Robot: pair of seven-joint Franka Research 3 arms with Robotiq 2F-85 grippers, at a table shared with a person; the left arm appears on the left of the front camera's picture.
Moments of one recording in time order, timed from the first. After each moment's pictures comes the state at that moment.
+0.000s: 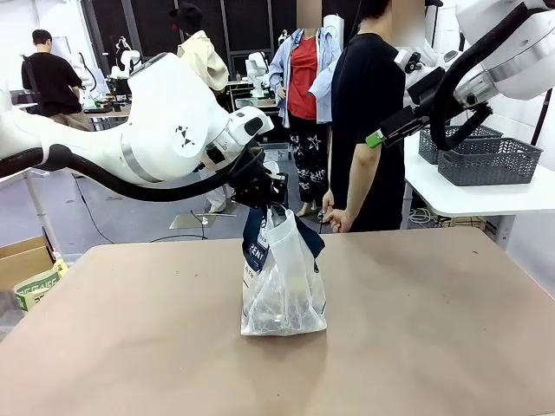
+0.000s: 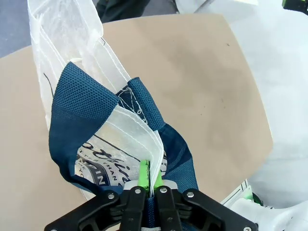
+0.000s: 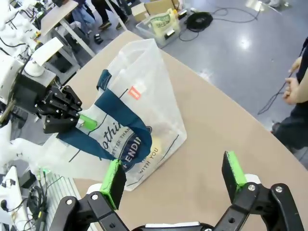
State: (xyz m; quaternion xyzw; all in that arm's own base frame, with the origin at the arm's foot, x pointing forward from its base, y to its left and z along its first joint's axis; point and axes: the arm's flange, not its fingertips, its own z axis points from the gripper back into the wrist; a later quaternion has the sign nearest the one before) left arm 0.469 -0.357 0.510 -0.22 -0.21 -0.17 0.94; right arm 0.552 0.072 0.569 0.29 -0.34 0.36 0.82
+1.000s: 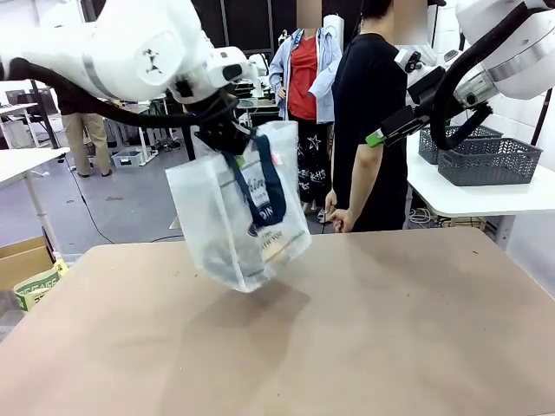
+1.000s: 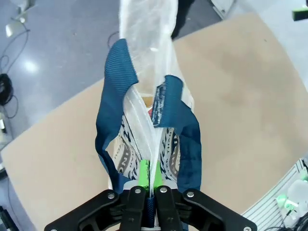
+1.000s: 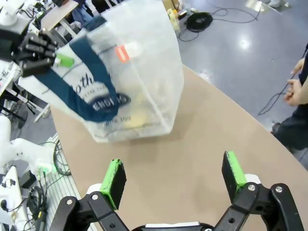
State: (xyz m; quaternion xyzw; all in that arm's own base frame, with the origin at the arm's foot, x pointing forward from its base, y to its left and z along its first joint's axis) left arm 0.503 -0.307 0.618 -0.05 -0.25 -0.26 0.93; right arm 0.552 0.073 0.570 0.29 -0.34 0.36 0.82
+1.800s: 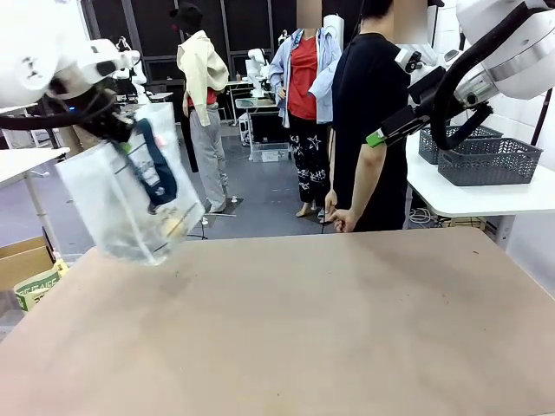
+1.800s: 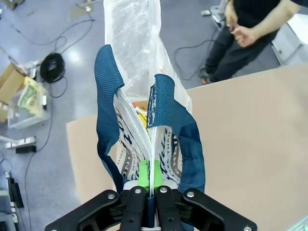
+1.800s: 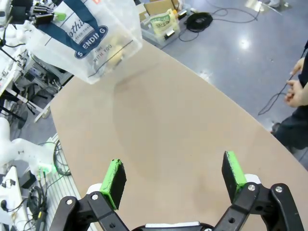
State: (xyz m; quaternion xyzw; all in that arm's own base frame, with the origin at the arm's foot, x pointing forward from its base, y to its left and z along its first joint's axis) left arm 0.524 -0.091 0.630 0.02 -0.32 -0.14 0.94; right arm 0.552 0.072 0.570 0.29 -0.34 0.36 0.82
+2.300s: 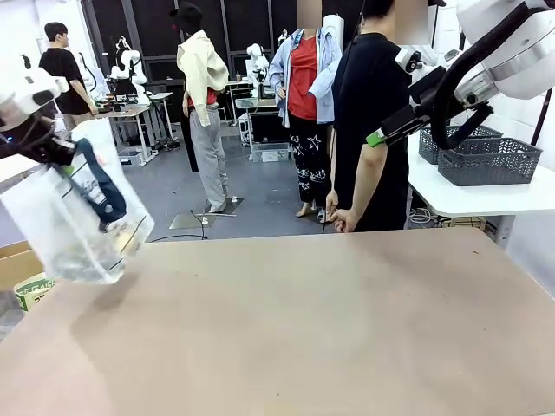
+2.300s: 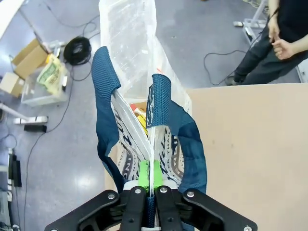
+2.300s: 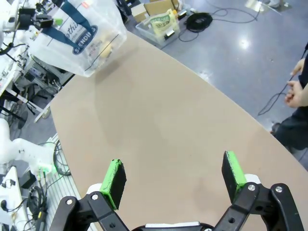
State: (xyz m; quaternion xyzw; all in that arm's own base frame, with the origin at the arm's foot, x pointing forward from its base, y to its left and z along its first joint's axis) left arm 0.496 0.016 0.590 0.04 -0.33 -0.05 0.94; right arm 0.552 0.072 0.570 0.29 -0.34 0.36 0.82
